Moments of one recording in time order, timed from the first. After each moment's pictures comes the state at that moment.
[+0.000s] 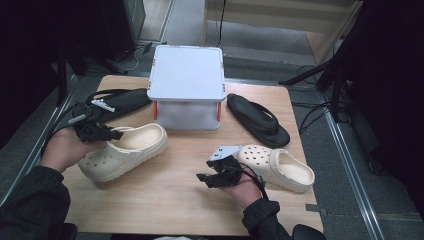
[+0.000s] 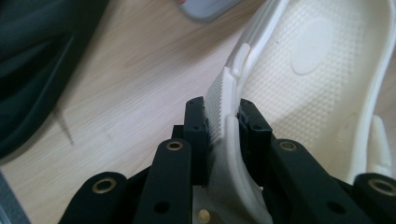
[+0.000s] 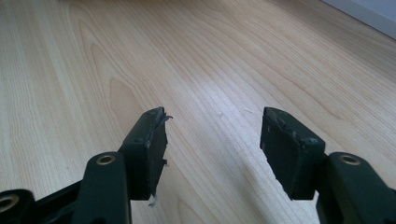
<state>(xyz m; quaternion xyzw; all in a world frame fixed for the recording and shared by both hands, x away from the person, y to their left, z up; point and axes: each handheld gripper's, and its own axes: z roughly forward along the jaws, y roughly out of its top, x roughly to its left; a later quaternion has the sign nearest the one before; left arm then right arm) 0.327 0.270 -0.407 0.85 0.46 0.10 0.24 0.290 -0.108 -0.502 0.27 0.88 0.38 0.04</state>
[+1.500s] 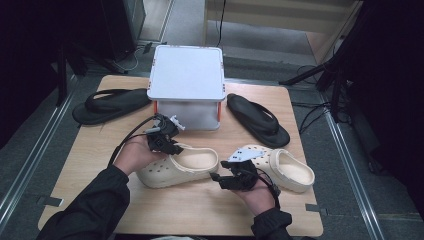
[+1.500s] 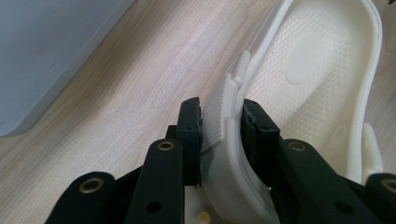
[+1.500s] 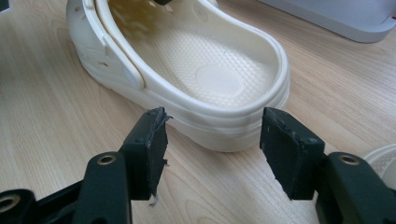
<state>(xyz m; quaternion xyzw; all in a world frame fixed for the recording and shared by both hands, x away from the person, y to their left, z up) 0.348 0.118 -0.456 0.91 0.34 0.04 0.23 0.275 -0.146 -0.492 0.33 0.85 0.41 0.07</state>
